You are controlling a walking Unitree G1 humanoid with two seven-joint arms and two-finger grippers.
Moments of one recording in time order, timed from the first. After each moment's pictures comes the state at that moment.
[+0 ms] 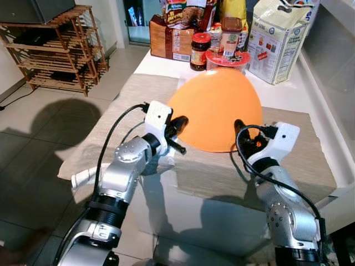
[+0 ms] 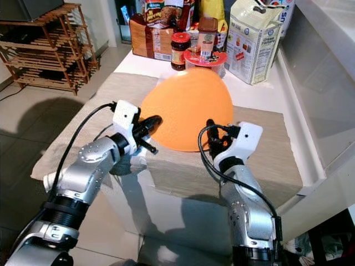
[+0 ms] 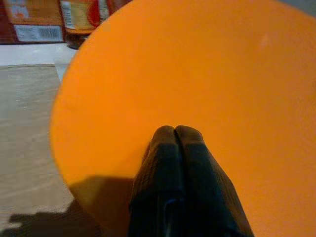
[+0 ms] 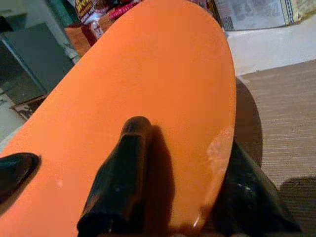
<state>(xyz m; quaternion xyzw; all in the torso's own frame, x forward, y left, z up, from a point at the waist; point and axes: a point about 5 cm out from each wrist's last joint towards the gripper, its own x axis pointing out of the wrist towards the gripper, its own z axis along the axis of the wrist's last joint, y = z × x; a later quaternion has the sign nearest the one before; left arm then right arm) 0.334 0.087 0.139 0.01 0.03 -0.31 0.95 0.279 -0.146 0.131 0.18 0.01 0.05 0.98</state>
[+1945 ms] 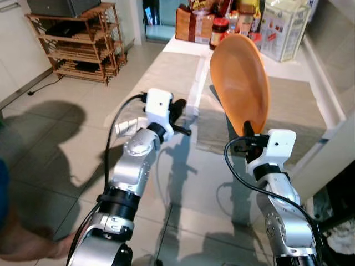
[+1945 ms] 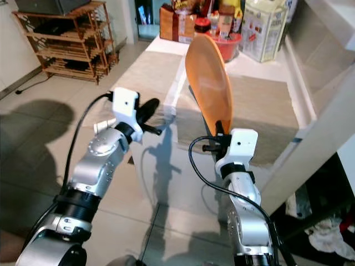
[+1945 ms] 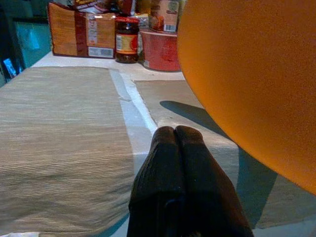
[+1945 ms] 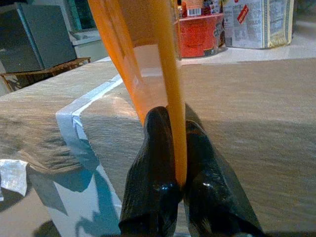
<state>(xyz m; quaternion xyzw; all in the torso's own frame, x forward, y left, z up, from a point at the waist) 0.346 0.074 0.160 -0.03 -0.02 -0.25 0.97 0.274 -0.151 0.123 0.05 -0.03 0.02 1.00</state>
